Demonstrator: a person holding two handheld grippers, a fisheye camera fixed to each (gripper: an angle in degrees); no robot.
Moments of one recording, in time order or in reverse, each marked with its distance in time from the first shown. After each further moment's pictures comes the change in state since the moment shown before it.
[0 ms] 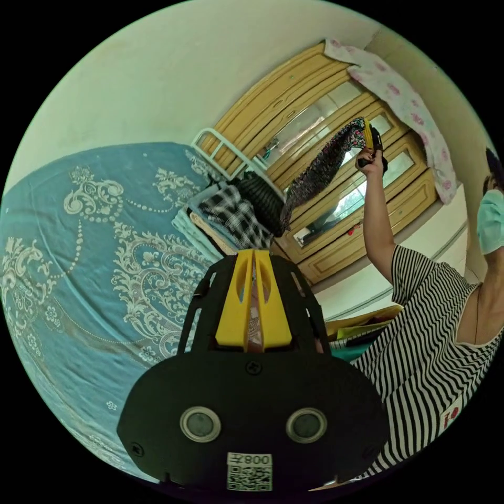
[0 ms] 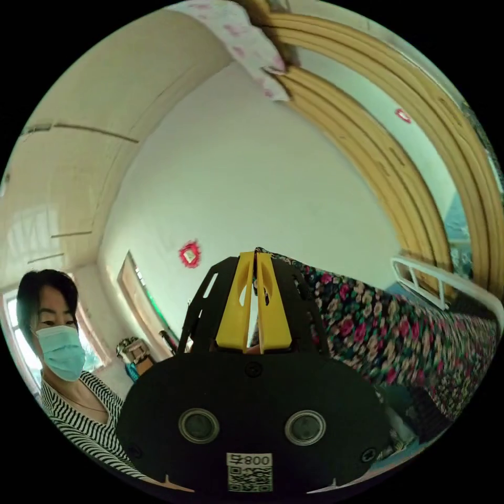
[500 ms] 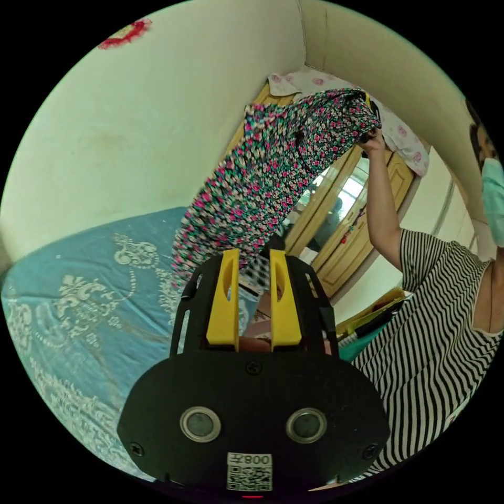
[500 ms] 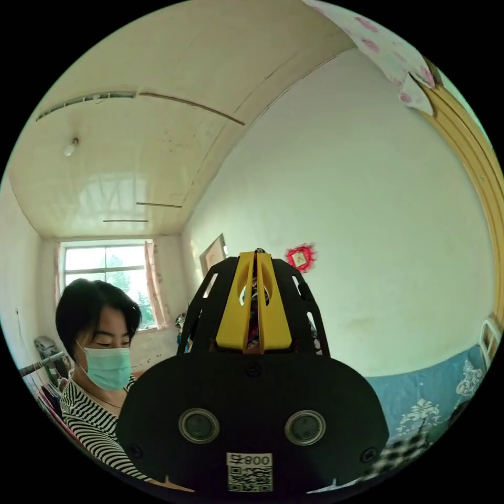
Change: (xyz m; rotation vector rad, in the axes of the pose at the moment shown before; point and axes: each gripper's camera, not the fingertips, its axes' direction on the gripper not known) left arm 0.092 0.173 -0.226 0.237 -0.250 0.162; right arm -0.292 0.135 0.097 -0.016 -0.485 -0.167
